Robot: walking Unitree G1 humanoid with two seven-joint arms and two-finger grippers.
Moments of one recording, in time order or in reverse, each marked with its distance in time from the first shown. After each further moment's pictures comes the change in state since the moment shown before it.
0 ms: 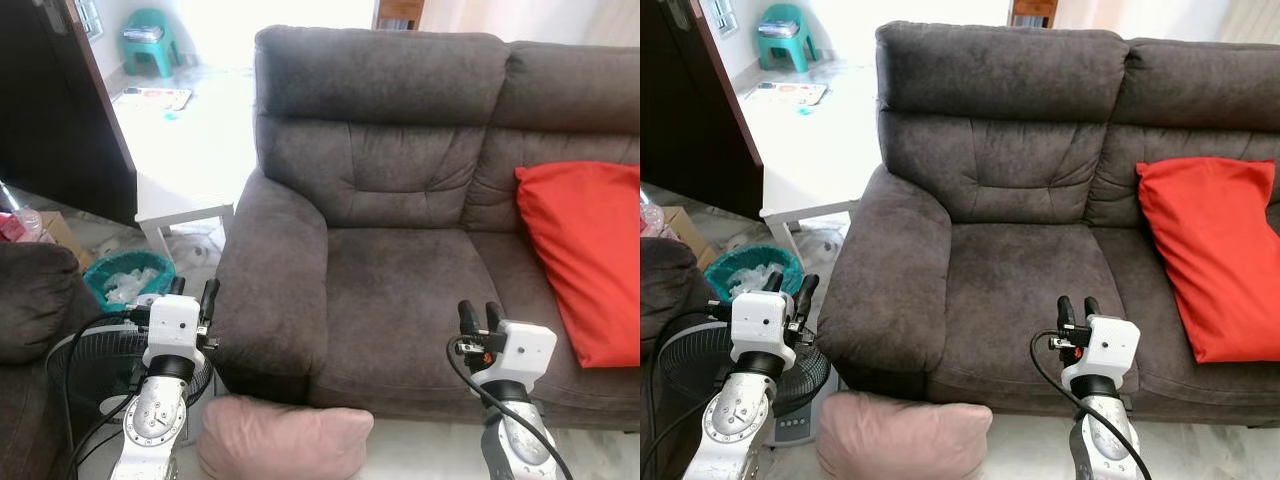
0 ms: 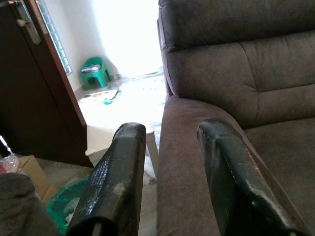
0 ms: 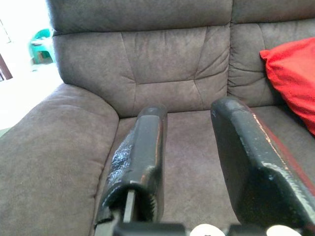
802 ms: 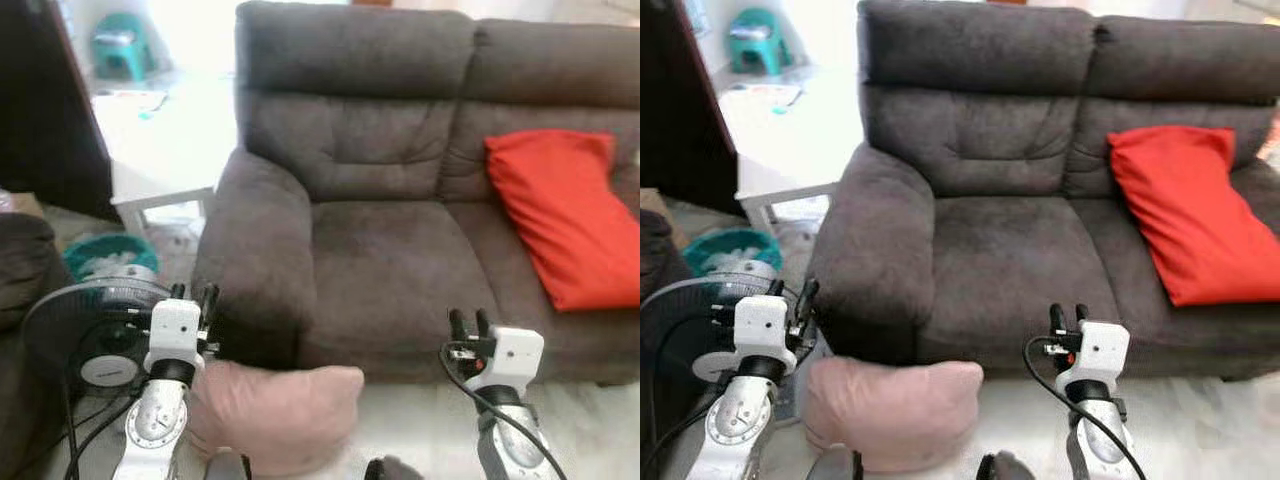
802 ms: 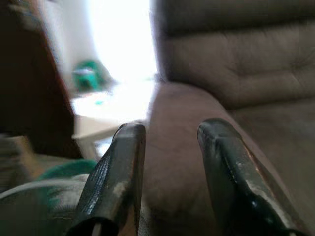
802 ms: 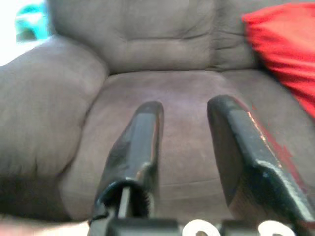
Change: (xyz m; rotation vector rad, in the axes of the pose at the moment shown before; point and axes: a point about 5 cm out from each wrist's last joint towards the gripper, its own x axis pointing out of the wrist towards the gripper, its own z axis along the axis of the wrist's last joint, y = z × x) left arm 0.008 -0.003 0.005 -0.011 -0.026 0.012; right arm -0.003 -0.004 -0.012 -0.024 0.060 0.017
